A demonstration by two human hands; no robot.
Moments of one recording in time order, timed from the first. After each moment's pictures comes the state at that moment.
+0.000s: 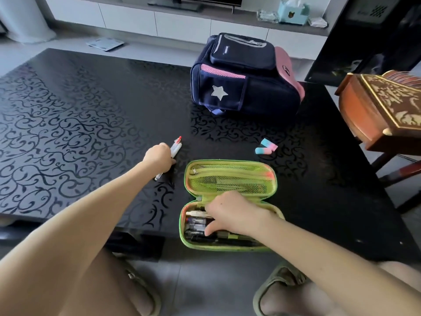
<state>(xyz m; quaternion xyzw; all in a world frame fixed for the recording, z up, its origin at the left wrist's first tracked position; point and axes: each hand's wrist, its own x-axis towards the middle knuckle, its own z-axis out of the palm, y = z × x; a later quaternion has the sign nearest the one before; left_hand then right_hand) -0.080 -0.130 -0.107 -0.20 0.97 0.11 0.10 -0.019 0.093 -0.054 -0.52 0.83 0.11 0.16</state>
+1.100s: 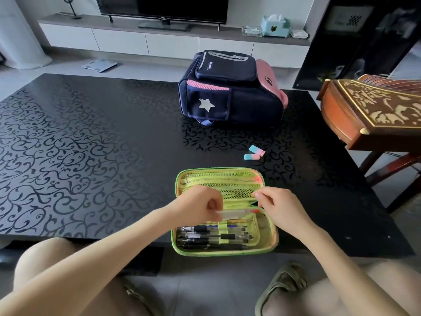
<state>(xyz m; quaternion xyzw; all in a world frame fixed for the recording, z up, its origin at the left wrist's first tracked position) 0.003 -0.014 -0.052 0.13 0.94 0.30 0.12 -0.037 0.209 -0.058 -0.19 0.94 -0.27 0.06</state>
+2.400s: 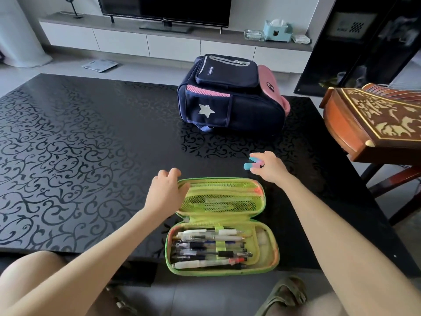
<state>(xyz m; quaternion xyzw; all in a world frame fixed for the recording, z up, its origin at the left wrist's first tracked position) -0.026 -0.055 -0.079 -0.15 0.96 0.22 -0.04 -0.195 0.189 -0.091 -0.12 0.97 -0.16 0.11</state>
